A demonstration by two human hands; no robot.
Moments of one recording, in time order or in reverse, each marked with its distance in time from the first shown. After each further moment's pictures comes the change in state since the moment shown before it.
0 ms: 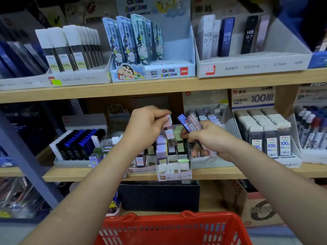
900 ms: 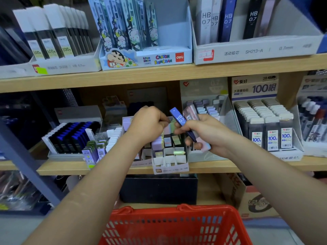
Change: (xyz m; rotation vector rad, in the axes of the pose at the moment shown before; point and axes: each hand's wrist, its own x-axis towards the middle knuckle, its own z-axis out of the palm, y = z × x) left_hand 0.014 -0.014 0.034 0.244 -0.224 -0.104; right_hand -0.002 0.003 0.004 0.249 -0.027 0.013
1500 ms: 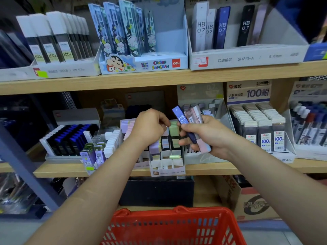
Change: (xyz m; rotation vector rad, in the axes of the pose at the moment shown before) left_hand 0.001 0.011 0.007 -0.143 0.033 -0.093; right_hand -0.016 -0.006 -0.005 0.075 0.032 -0.008
